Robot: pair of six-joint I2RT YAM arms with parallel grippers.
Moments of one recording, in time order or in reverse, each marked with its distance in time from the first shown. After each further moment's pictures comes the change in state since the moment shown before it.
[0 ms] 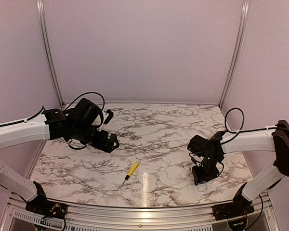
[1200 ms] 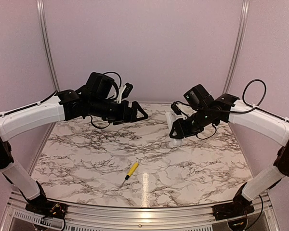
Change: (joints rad) left arm 0.000 0.203 0.341 0.179 0.317 -0.234; right arm 0.002 -0.006 0.552 0.083 -0.097 -0.213
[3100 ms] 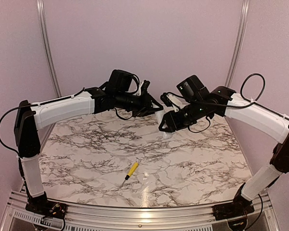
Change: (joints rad) left arm 0.035 0.366 0.307 0.201 0.223 -0.245; right arm 0.070 0.067 0.171 -0.001 -0.043 -0.026
